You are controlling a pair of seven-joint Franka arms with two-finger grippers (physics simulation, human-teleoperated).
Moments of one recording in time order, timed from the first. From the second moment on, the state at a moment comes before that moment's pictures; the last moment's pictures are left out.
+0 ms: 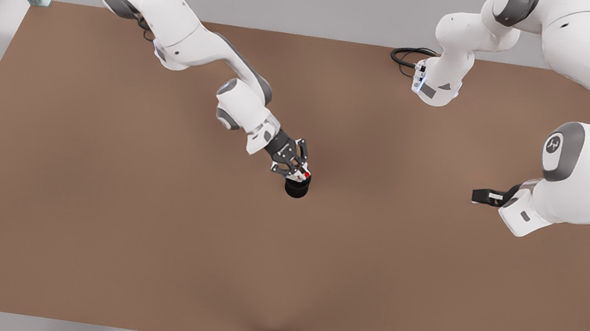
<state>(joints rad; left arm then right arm) 0.07 0.33 -0.13 -1.34 -0.02 1.41 0.01 0.33 0.57 0.45 -2.04 -0.35 3.52 0.15</state>
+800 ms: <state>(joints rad) 0.06 0.31 -0.14 -1.33 -0.03 1.40 0.00 0.13 0.25 0.36 -1.66 -0.22 2.87 0.16</state>
